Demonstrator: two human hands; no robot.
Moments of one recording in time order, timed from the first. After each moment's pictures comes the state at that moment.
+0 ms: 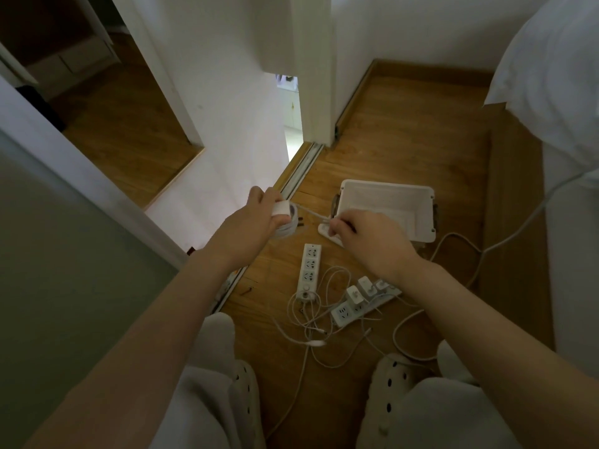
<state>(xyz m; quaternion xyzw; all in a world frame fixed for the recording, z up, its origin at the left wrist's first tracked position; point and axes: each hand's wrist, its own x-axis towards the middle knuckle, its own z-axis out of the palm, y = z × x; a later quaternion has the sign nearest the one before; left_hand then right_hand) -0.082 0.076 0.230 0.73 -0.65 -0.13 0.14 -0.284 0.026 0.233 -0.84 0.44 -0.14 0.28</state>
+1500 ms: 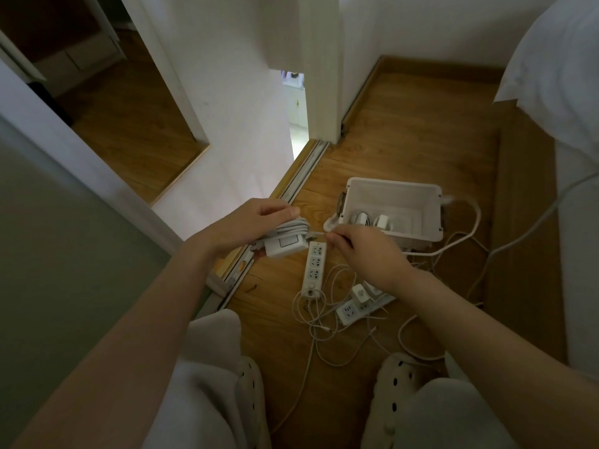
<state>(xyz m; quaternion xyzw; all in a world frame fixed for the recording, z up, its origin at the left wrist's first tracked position) -0.072 0.082 0.250 0.65 -0.57 -0.44 0.24 -0.276 0.028 0.206 -0.86 0.40 -0.11 0.30</state>
